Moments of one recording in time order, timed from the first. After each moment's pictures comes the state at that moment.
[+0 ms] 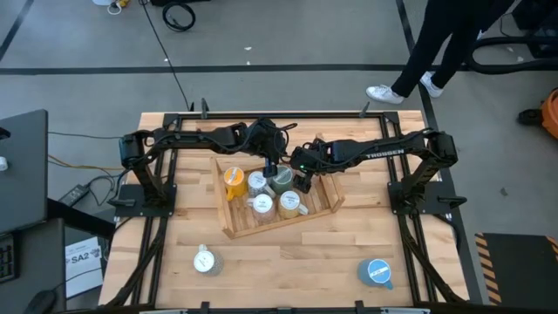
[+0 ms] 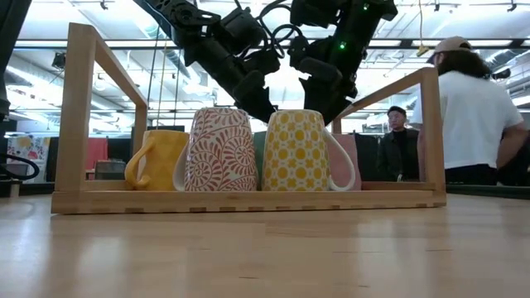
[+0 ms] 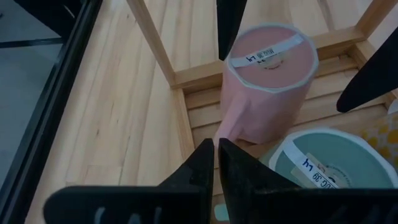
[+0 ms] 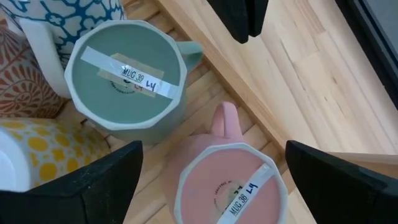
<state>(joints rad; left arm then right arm) 0.30 1.76 1.20 -0.15 0.08 0.30 -0.08 1.67 1.26 -0.70 0.31 0.31</state>
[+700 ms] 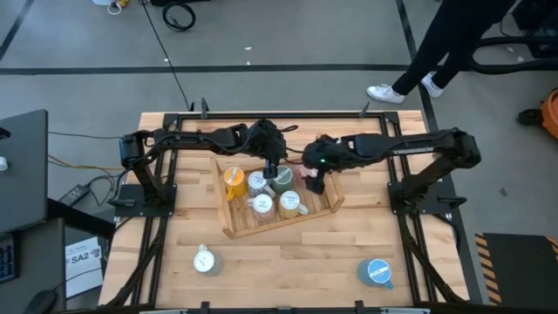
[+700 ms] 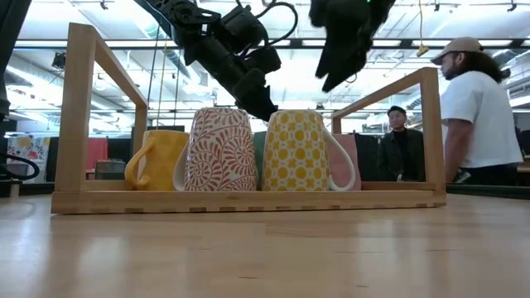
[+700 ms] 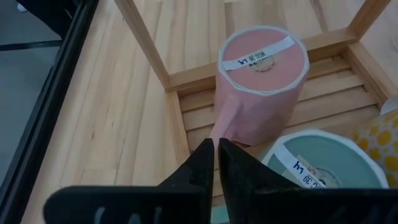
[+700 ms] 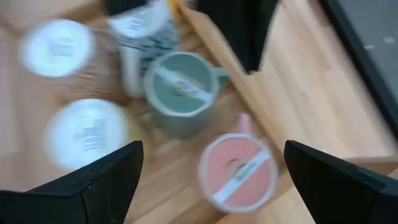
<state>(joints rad) 0.29 1.76 1.20 -0.15 0.08 0.30 -0.03 1.47 1.26 -0.75 0.22 0.22</state>
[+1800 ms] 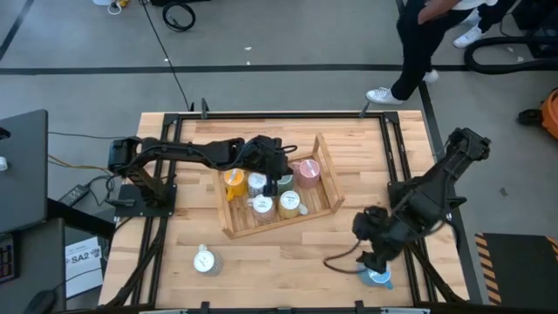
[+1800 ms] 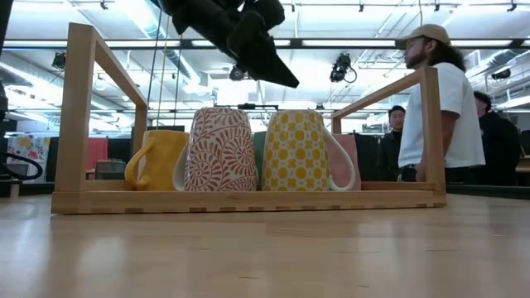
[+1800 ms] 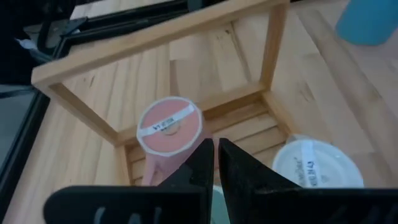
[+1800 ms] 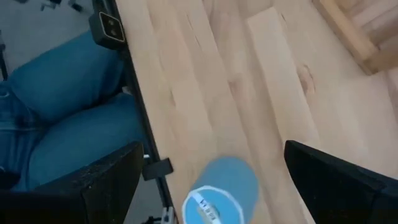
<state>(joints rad) 0.11 1.66 1.20 -0.12 0.05 0.25 0.76 1.34 1.26 -1.03 0.11 1.11</state>
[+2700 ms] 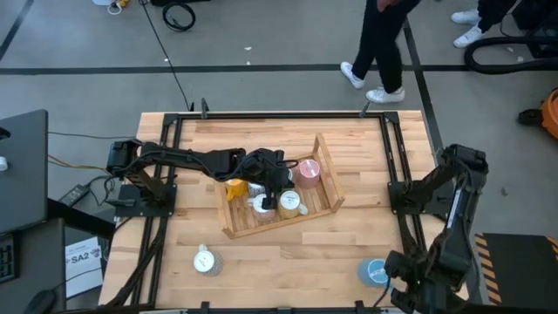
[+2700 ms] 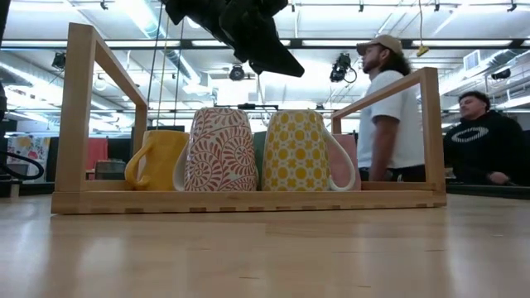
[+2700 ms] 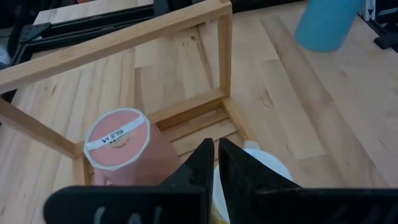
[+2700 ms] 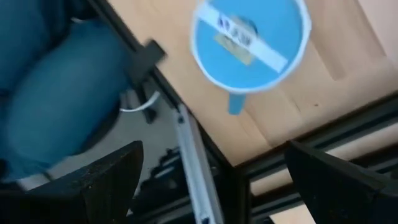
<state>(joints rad) 0.02 1.66 1.21 -0.12 0.05 0.19 1.20 1.55 1.26 -1.03 0.02 1.87</state>
